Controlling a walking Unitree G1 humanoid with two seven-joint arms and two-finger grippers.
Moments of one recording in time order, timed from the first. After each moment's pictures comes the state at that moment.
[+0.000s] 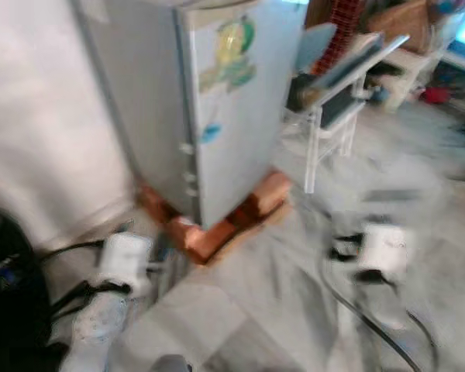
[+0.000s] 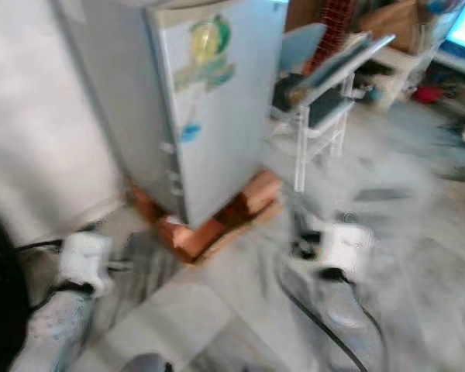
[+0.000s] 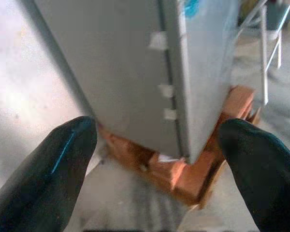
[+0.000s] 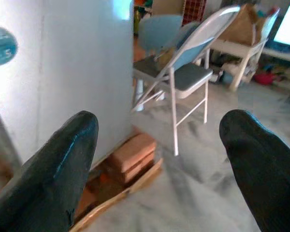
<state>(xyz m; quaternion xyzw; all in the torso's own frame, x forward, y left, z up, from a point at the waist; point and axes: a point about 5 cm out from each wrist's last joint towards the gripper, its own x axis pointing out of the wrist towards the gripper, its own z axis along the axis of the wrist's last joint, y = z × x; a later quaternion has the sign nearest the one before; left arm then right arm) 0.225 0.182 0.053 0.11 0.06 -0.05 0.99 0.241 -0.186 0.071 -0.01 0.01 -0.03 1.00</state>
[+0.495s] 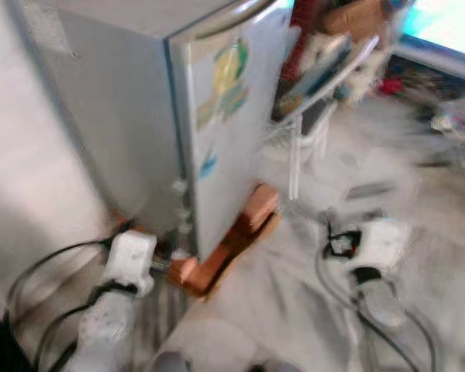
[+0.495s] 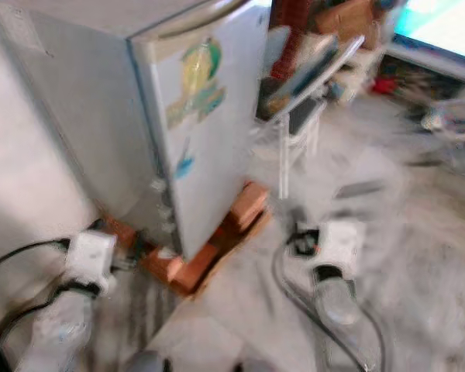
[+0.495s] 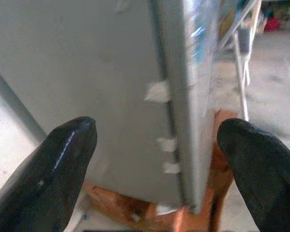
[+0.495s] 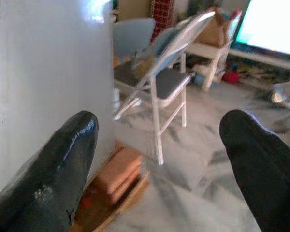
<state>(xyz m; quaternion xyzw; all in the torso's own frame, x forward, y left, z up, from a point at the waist) 0.226 0.174 0.058 0.12 0.04 -0.06 0.99 0.245 -0.184 0.073 -0.01 0.01 -0.03 1.00</state>
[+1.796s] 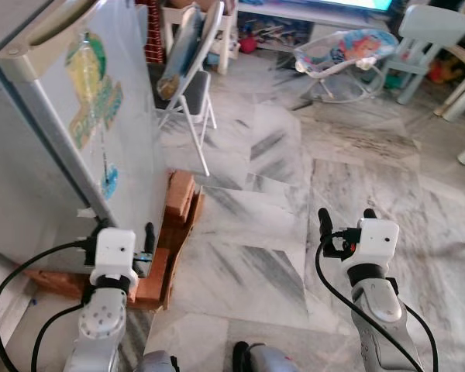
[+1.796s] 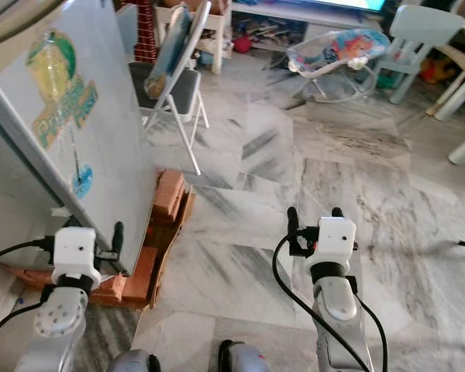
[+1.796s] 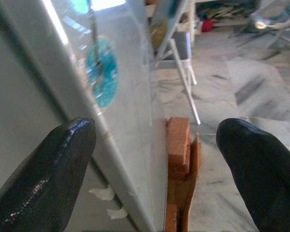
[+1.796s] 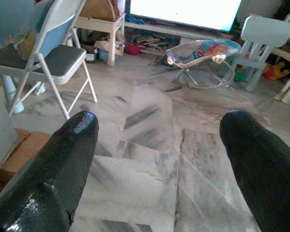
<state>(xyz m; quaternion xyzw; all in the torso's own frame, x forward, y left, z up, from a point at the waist) 0.232 0.186 0.058 0.11 0.04 0.04 0.99 0.247 -0.191 0.075 -0.02 0.01 -0.03 1.00</state>
